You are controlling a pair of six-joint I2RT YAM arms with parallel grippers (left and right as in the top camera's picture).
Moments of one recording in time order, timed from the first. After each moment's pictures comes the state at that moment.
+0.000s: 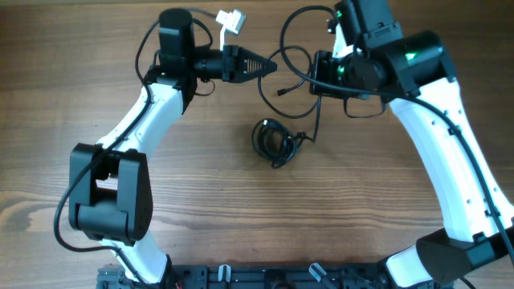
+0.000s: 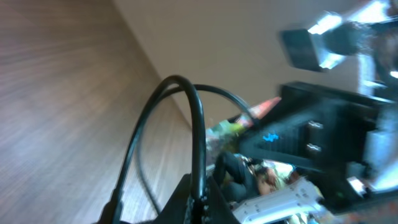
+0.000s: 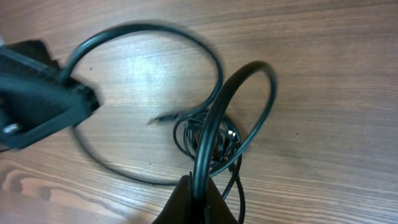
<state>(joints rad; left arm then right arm) -0.20 1.88 1.31 0.27 1.42 -0.77 0.38 1.68 1.91 -1.31 -0.15 0.47</state>
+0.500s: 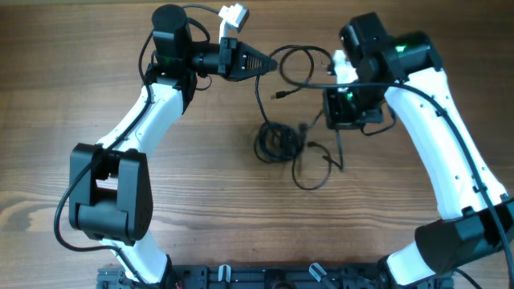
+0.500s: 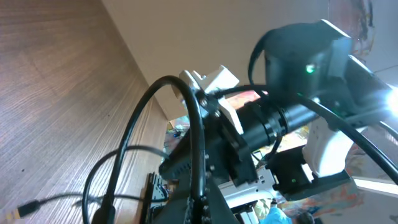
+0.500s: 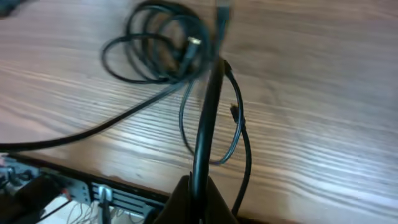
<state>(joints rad) -0.20 1.88 1.31 0.49 1.51 -1.08 0.31 1.73 1.77 -1.54 -0.21 0.22</state>
